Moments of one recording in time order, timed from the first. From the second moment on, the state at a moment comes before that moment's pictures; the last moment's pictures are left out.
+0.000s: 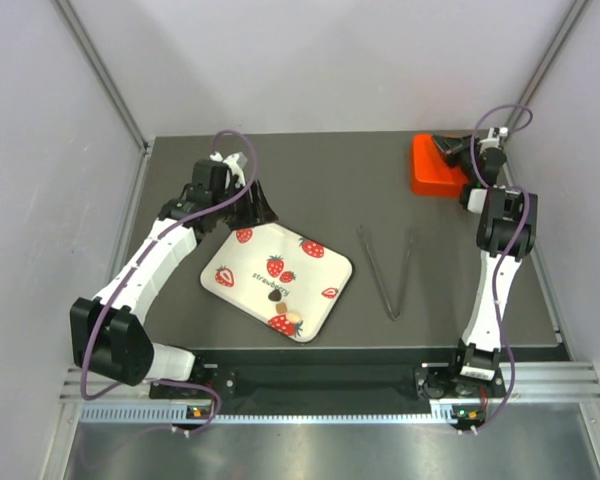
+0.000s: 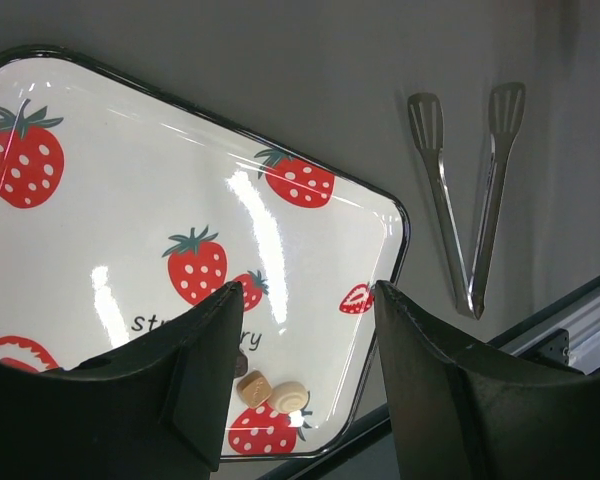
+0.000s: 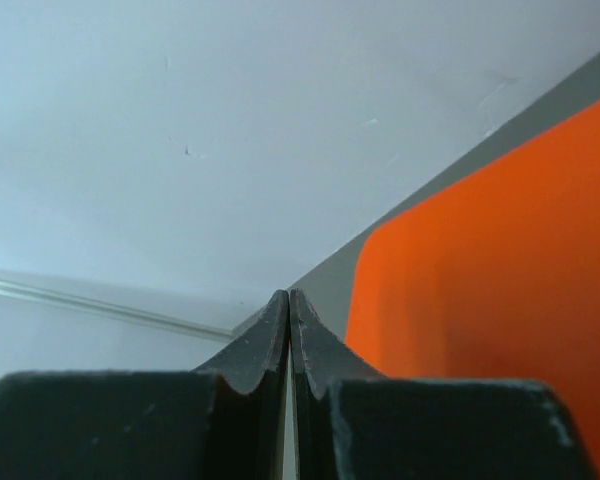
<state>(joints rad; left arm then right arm) -0.30 1.37 1.17 -0.52 0.32 -0.47 -0.22 2.51 1.65 0.97 -0.57 1.24</state>
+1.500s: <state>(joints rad) -0.30 0.90 1.05 -0.52 0.30 -0.42 0.25 0.82 0.93 -0.50 -0.05 0.35</state>
